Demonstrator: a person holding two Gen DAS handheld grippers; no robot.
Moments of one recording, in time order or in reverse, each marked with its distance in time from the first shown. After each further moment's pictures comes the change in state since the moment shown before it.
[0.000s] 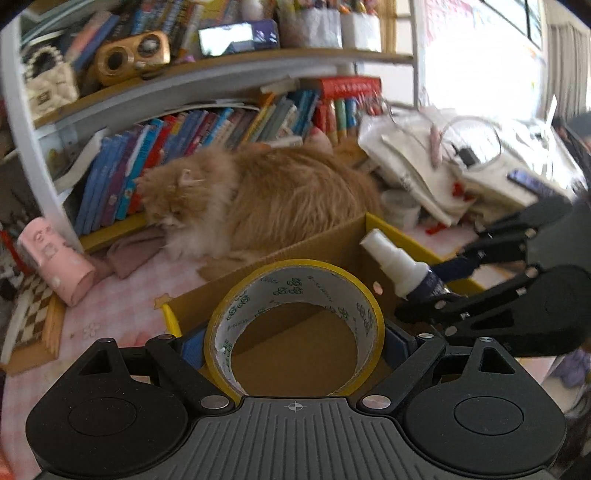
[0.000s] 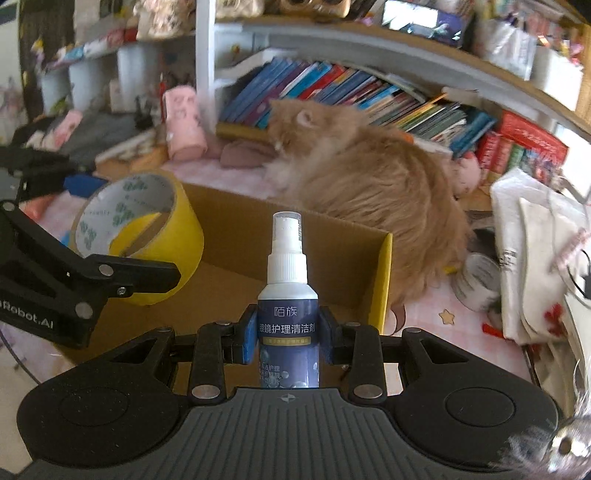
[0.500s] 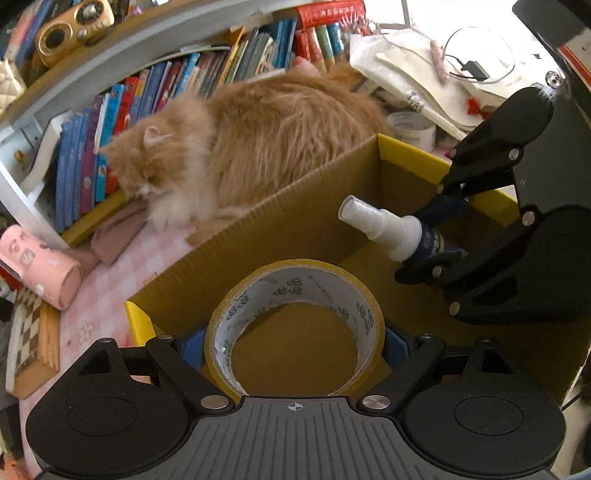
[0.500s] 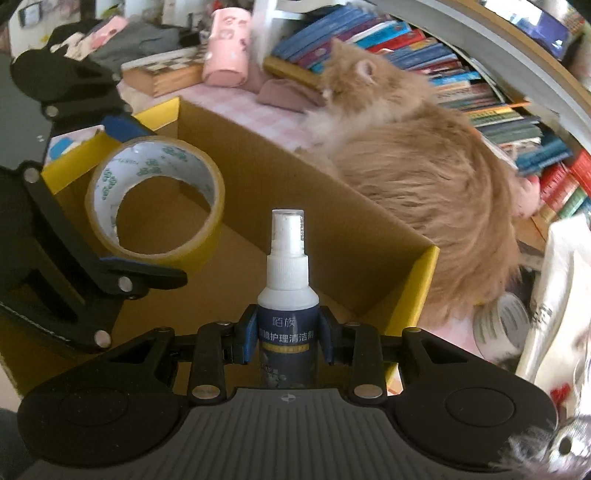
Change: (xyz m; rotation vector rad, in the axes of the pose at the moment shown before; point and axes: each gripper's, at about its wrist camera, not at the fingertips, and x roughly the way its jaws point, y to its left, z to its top) left arm 0.065 -0.008 0.002 0.128 0.195 0.043; right arm 0.072 -0.007 0.012 -0.288 0.158 0.057
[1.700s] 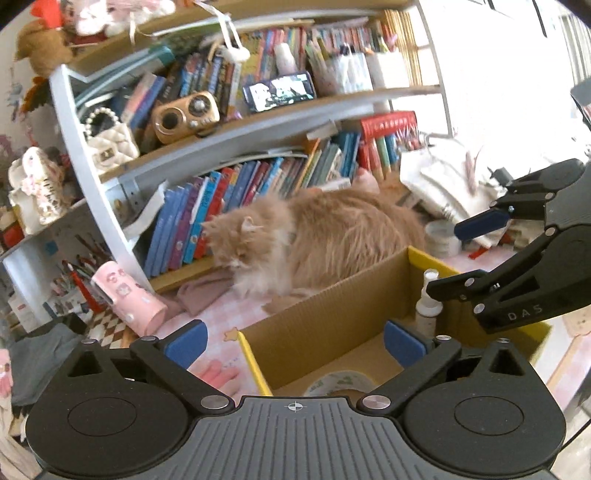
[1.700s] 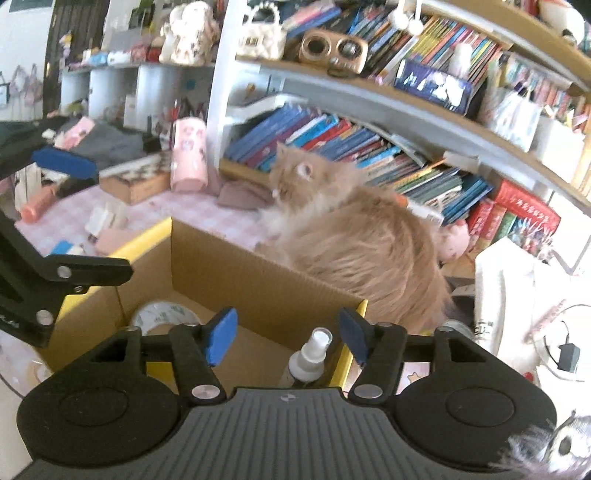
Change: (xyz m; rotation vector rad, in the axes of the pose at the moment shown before) left arm -0.126 0.004 -0.030 -0.128 -0.327 0.189; right arm -0.102 0.015 -0.012 0.166 -0.307 -0.144
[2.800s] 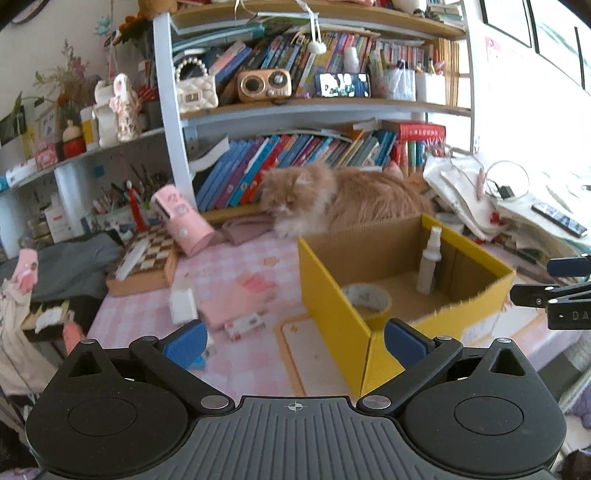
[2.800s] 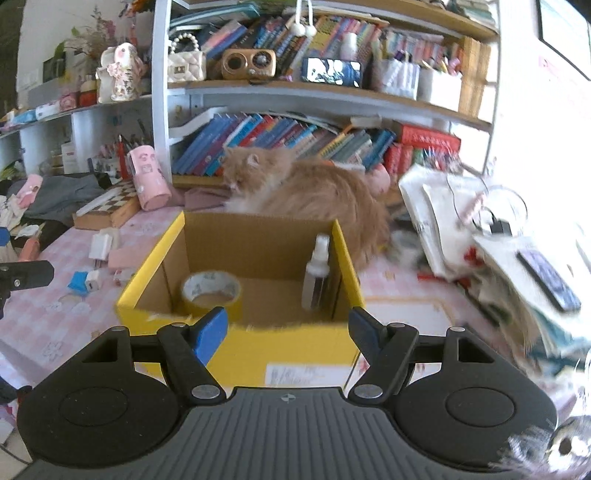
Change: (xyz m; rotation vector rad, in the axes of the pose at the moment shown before) left arm -0.113 0.061 -0.095 -0.203 0.047 0.005; right arm -0.114 0.105 -0.054 0.331 0.015 -0.240
